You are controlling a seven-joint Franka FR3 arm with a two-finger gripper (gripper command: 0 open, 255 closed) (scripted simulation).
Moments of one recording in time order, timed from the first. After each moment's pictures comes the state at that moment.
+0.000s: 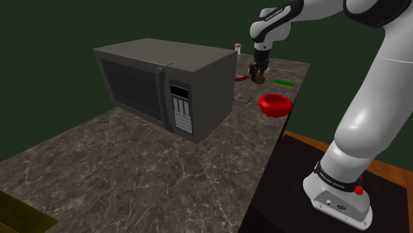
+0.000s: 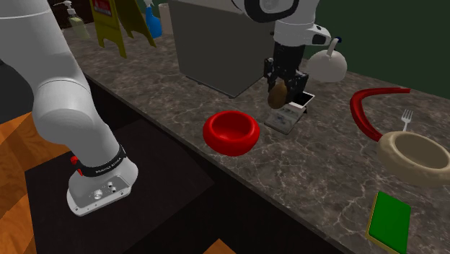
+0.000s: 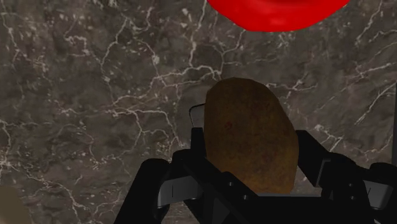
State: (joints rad) arm -0.16 0.06 -0.34 -2.01 0.02 2.09 -0.39
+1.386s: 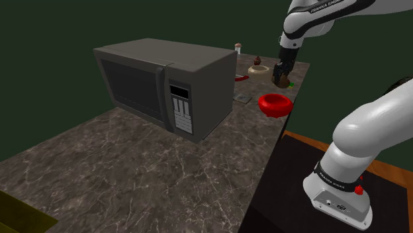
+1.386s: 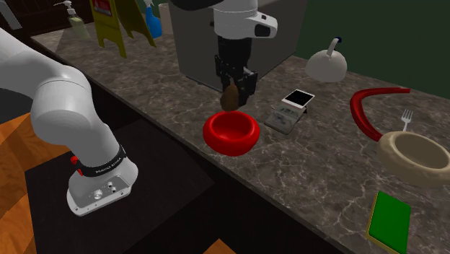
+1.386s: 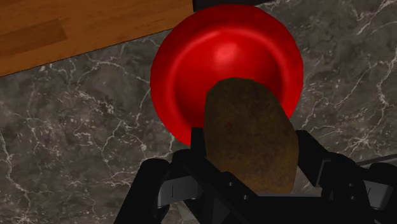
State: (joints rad) arm -0.21 -0.47 -0.32 -2.43 -0.16 2.00 -0.31
